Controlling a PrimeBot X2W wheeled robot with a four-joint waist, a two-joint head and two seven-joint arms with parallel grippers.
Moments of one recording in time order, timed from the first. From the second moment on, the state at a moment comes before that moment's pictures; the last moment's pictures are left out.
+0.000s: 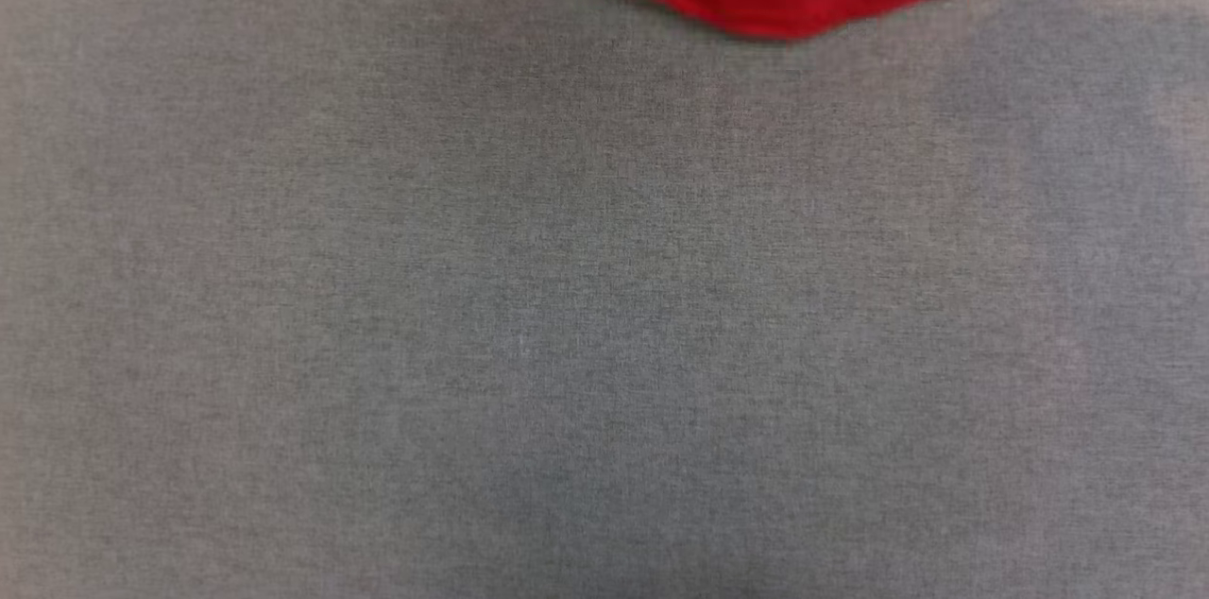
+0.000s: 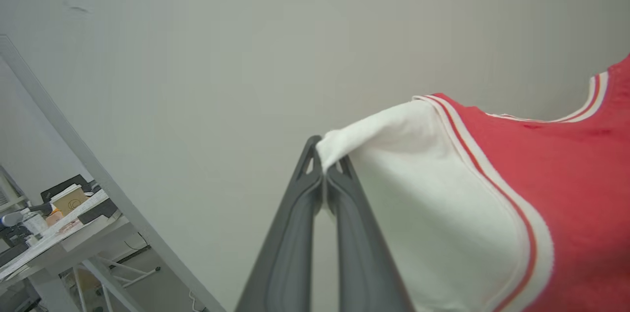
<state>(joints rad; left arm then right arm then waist) -1.77 0.66 -0.80 0.44 -0.65 -0.02 0.07 -1.51 -0.67 0.36 0.30 0.32 0.13 0.30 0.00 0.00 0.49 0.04</state>
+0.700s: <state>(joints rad) -1.85 0.55 -0.79 0.78 -0.66 -0.09 -0.15 -1.78 -0.56 0.58 0.73 0.34 0.13 0.08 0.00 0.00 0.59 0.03</state>
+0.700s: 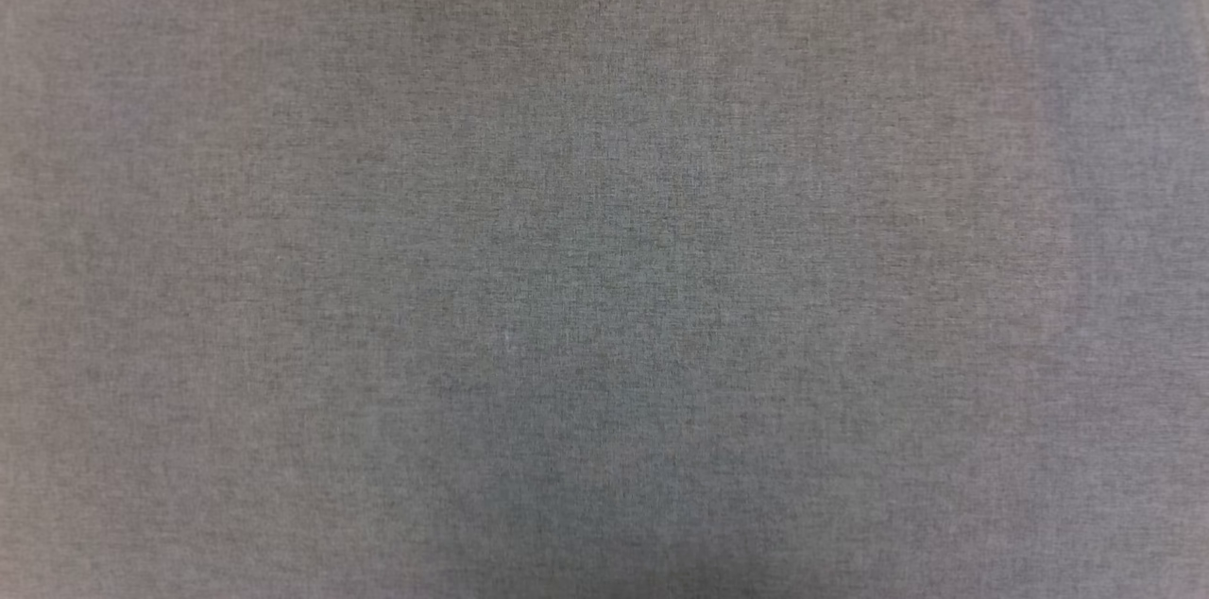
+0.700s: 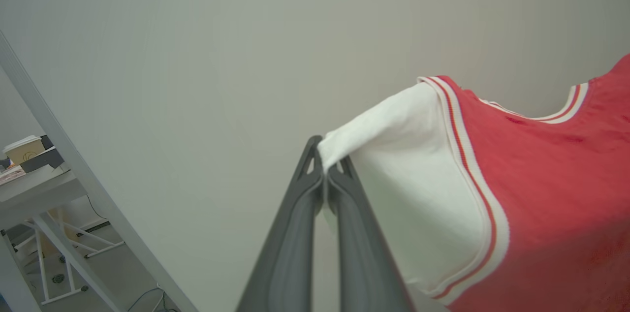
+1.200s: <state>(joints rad) -1.31 0.56 -0.78 0.67 -0.72 -0.04 -0.26 -1.31 -0.55 0.69 0.73 0.53 0.13 -0.10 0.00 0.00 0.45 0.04</state>
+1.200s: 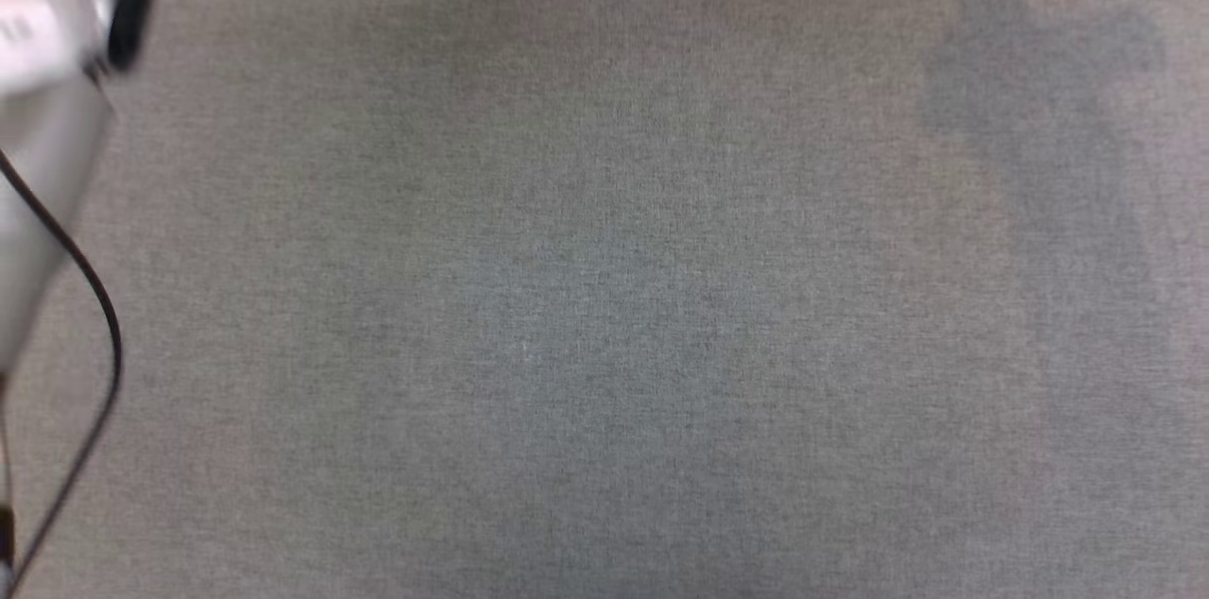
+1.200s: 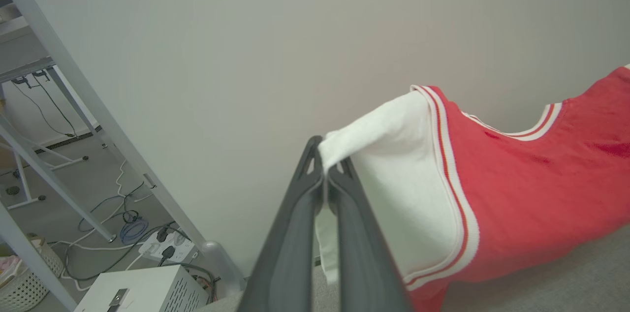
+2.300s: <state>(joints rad) 0.01 0.61 -0.55 0.22 -0.79 0.24 -0.26 0.03 -0.53 0.27 0.38 0.55 0.13 -0.09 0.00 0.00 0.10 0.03</state>
